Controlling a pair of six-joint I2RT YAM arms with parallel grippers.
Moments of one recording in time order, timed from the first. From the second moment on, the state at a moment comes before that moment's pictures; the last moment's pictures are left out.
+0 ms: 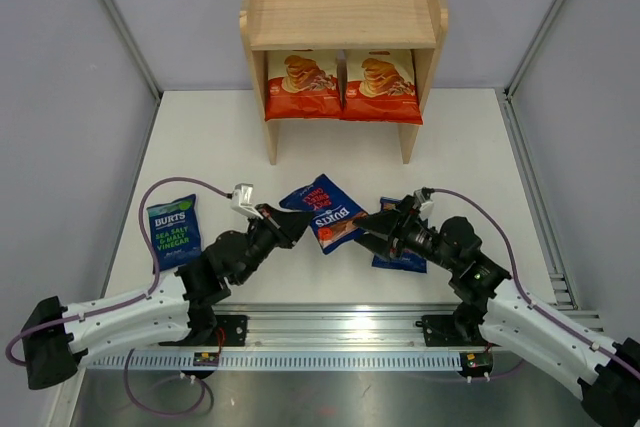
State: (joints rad) left arm -1.05 0.73 0.36 0.33 -0.42 -0.92; right arm 0.72 0.63 0.30 0.26 -0.30 1.53
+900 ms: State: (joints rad) left arm -1.17 0.69 0.25 0.63 -0.47 -0.78; right arm 0.86 0.84 0.46 0.34 0.04 1.33
